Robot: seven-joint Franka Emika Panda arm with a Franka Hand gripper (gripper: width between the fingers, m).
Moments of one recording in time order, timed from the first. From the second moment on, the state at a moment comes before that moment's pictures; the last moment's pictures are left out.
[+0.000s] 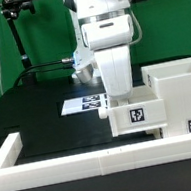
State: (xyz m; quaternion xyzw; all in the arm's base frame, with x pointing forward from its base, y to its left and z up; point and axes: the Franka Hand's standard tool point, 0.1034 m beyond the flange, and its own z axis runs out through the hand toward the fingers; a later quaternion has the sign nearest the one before) arm 0.546 0.000 0.053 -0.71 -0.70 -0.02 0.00
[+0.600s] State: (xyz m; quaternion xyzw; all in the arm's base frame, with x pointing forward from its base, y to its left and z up) arm 0.546 0.002 0.052 -0.71 -0.70 -0.02 0.00
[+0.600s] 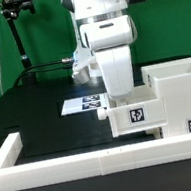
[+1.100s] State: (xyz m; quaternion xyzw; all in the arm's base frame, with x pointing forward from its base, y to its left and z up) arm 0.547 0.001 0.053 -0.72 -0.69 -0.02 0.00
